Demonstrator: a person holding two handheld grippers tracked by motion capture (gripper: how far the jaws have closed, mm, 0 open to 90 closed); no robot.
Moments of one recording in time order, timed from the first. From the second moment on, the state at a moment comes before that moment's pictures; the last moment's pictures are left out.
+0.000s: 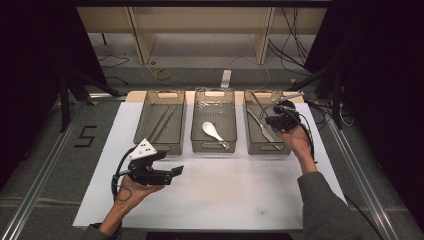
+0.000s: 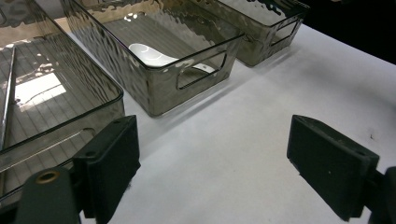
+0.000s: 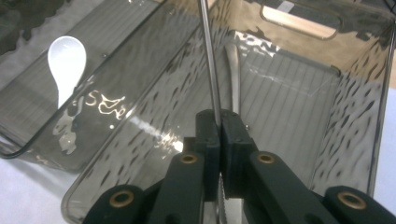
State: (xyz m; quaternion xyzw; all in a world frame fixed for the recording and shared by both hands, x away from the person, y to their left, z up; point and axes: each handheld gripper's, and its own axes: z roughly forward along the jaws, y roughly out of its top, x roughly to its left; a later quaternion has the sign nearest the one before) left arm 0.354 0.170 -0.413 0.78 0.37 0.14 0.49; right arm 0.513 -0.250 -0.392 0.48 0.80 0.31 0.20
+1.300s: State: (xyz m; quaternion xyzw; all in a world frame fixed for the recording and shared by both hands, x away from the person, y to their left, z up) left arm 0.355 0.174 -0.412 0.77 0.38 0.14 0.50; right arm 0.482 -0.246 -0.382 0.47 0.78 0.39 0.13
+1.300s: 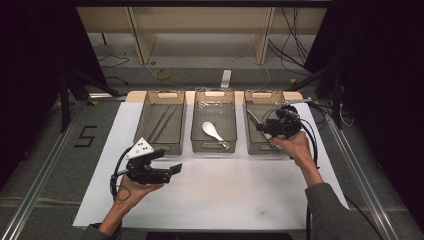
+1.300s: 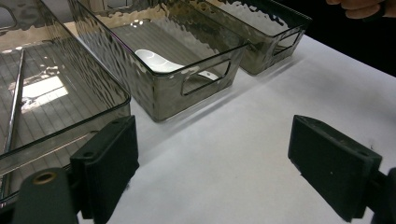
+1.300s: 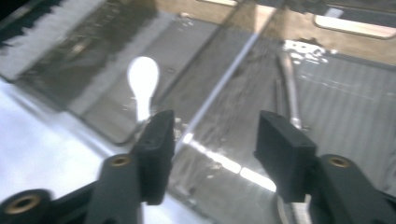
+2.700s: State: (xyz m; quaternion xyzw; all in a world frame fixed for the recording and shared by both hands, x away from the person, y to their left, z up) left arm 0.352 0.174 -0.412 0.76 0.37 0.12 0.51; right arm 0.359 -0.235 -0.405 0.37 0.76 0.52 0.12
